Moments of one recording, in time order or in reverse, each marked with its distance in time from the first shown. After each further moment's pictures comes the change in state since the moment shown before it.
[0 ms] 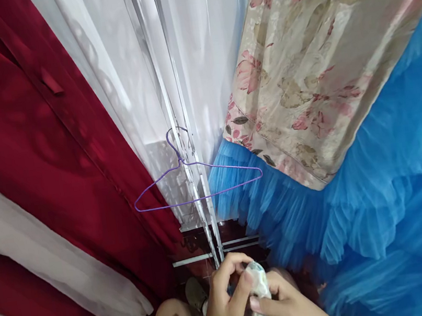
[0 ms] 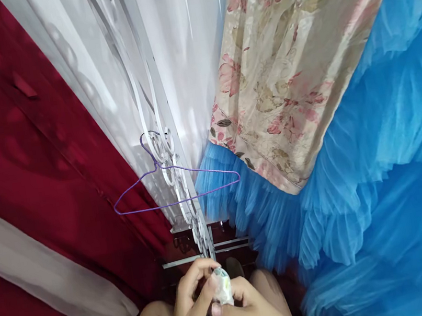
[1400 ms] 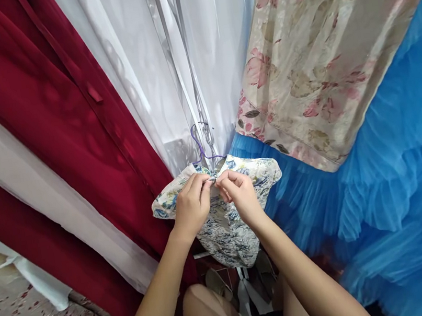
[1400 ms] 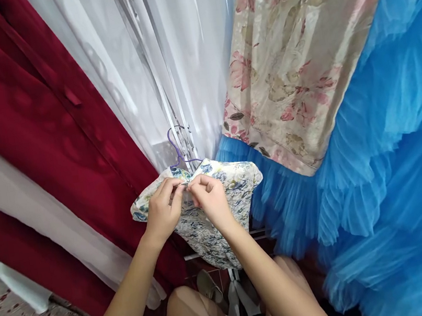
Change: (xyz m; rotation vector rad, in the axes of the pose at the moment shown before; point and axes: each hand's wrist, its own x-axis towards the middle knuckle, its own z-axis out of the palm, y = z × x) left_hand 0.084 0.086 -0.125 0.782 0.291 0.730; right_hand 0.140 -0.116 0.072 0.145 0.342 -0.511
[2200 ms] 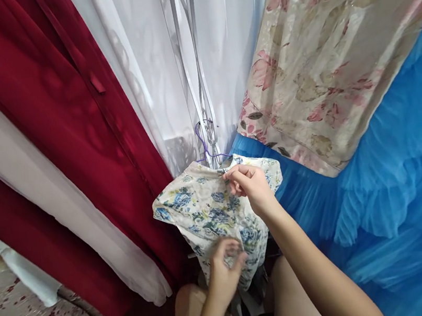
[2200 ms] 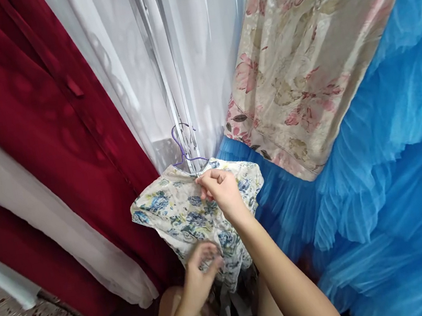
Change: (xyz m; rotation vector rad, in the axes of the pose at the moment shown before) left_hand -0.173 0.030 0.088 -0.589 -0.078 -0.658; right_hand 0.009 -0.024 -0.020 -0.124 0.003 0.114
